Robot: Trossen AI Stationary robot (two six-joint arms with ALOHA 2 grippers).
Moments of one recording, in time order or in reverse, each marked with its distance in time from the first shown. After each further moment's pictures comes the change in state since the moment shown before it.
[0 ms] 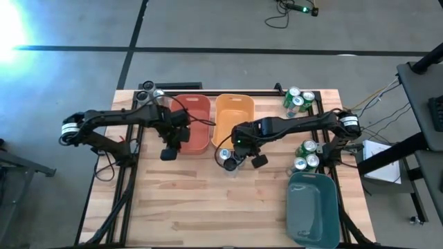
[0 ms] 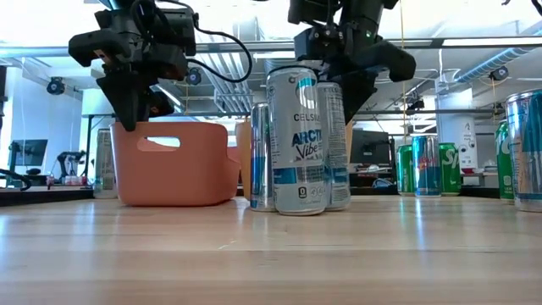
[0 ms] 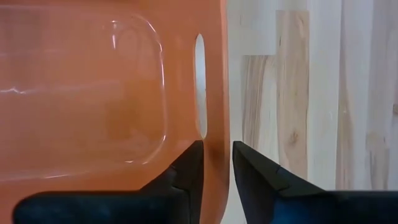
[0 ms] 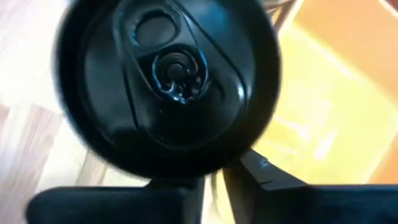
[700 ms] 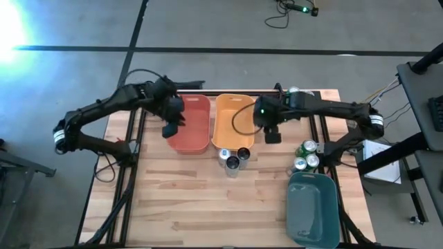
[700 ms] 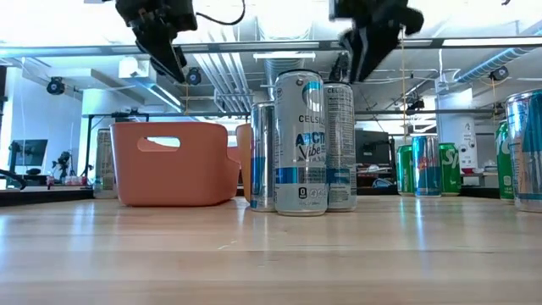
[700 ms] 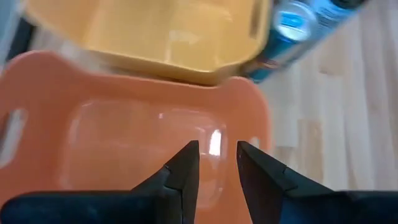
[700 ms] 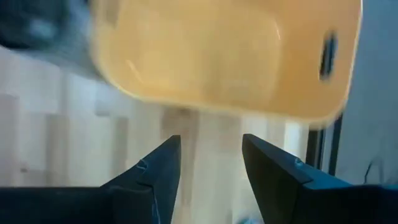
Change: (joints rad) left arm 0.211 -0.114 0.235 0.008 -0.006 -0.013; right arm -0.197 -0.266 0.008 -0.191 0.113 0.141
